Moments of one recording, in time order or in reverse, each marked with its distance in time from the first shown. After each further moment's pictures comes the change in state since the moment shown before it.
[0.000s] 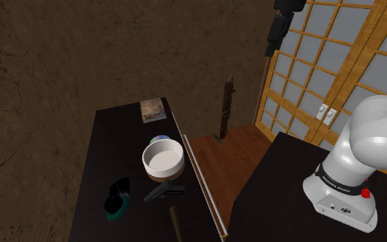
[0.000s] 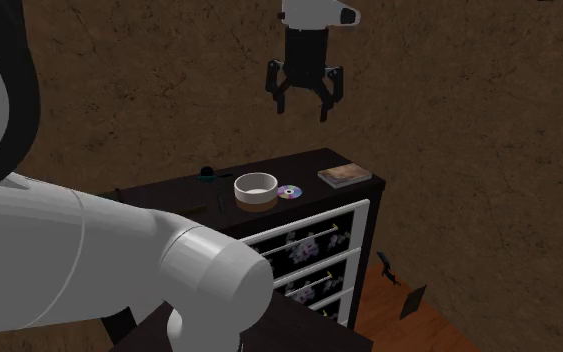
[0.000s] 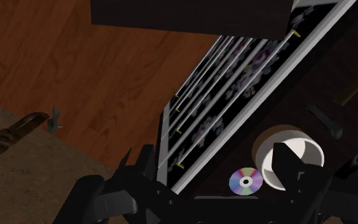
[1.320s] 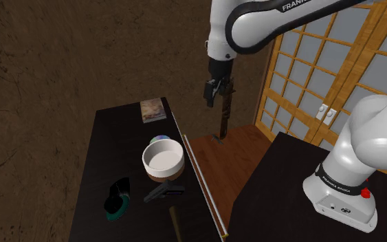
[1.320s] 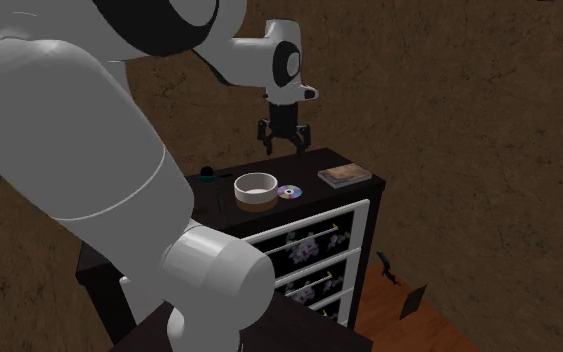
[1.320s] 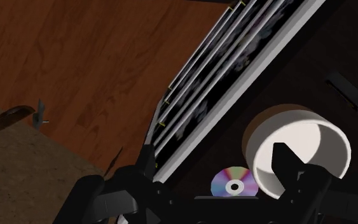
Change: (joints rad) arm 0.060 0.431 0.208 -0.098 0.043 0.518 0.205
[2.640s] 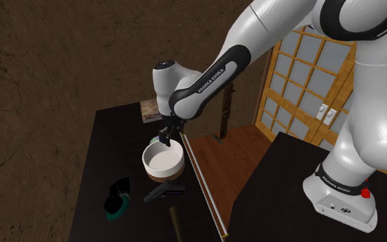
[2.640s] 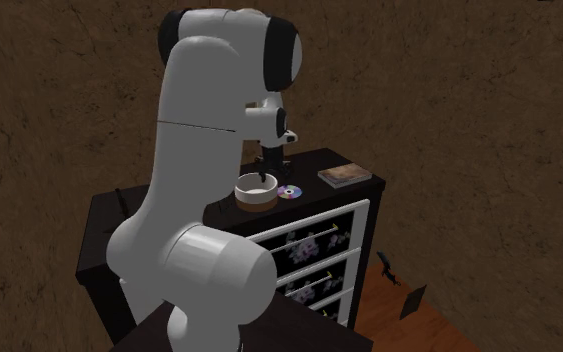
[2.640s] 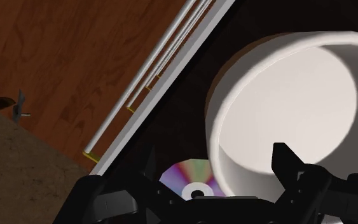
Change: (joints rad) arm 0.091 0.729 0.080 0.369 -0.241 0.309 0.314
